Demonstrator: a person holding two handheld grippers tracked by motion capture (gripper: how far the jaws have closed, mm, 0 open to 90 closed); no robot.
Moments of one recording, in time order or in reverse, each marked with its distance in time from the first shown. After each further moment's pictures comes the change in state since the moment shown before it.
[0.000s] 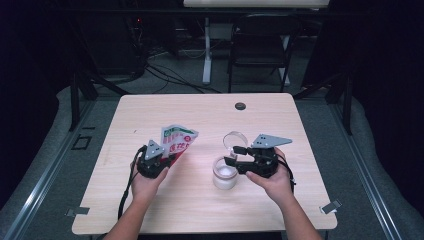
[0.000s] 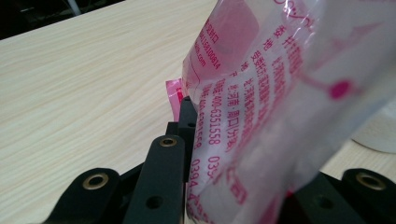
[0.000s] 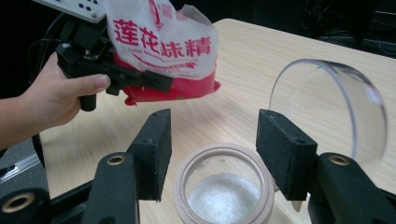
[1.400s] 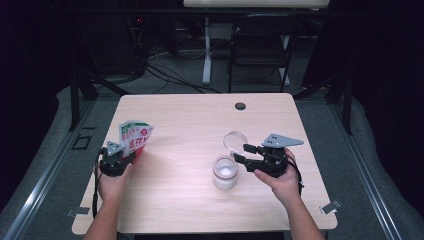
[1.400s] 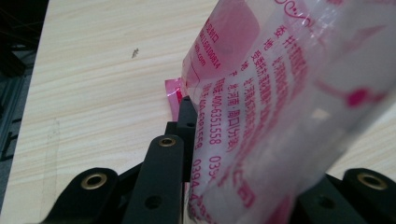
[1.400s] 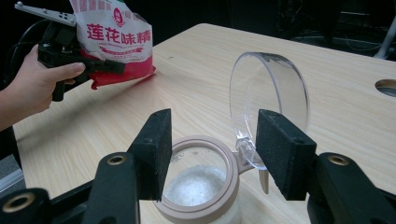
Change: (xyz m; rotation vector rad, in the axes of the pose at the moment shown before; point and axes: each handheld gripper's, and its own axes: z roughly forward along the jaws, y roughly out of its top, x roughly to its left) left arm 0.085 -0.053 -0.030 0.106 0.261 -0.188; right arm -0.011 -0.005 -0.017 -0.025 -0.079 0.043
